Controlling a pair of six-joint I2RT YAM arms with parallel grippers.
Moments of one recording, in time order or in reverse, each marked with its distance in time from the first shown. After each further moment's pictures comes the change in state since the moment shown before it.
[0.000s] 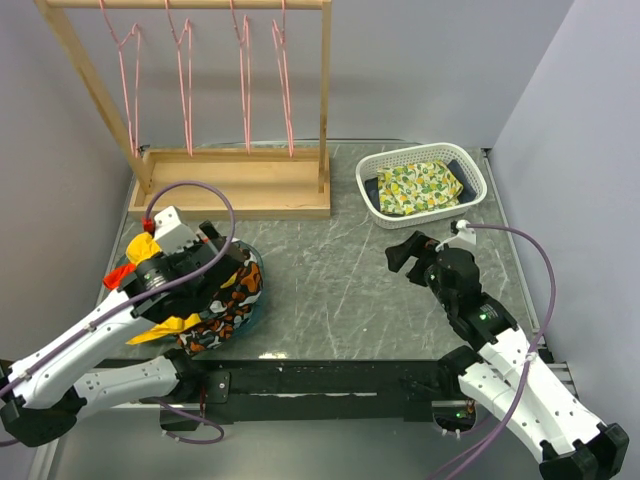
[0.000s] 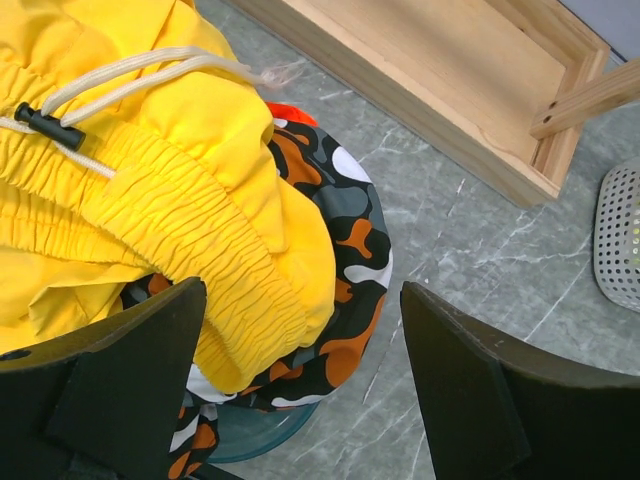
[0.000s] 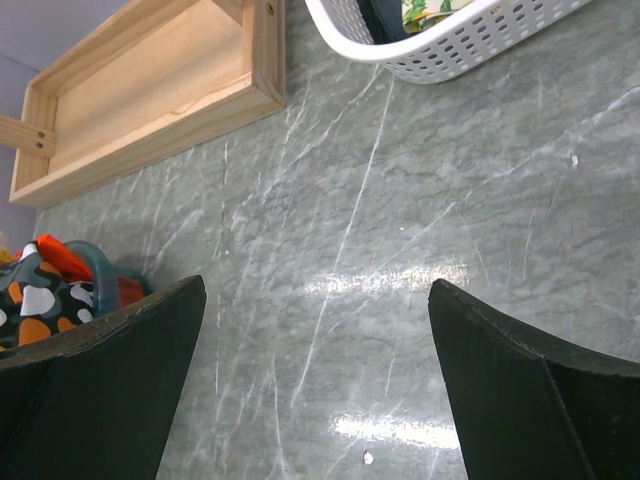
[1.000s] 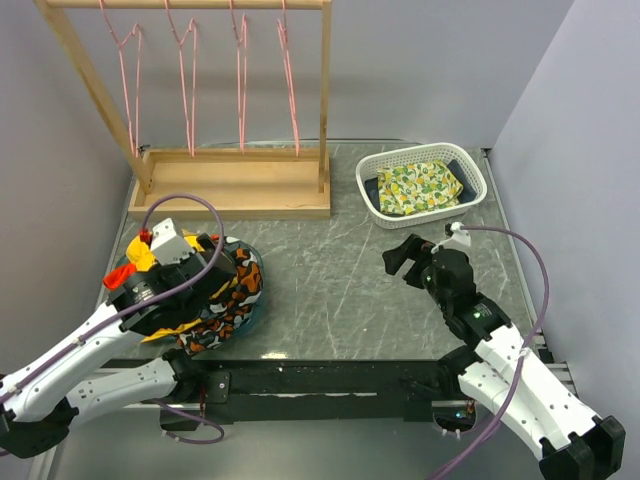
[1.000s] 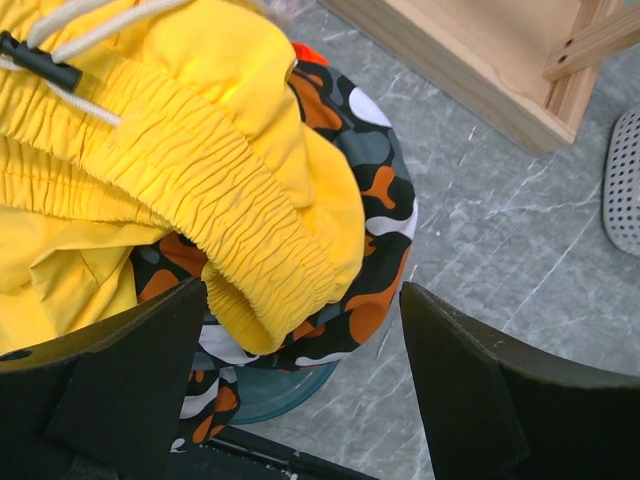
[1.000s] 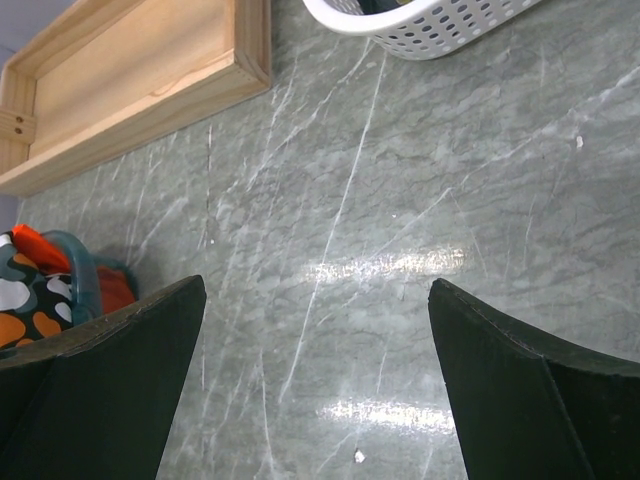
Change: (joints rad) left arm 0.001 -0.105 -0.081 0.002 0.110 0.016; right arm 0.000 0.027 -0.046 0.036 -0.013 0.004
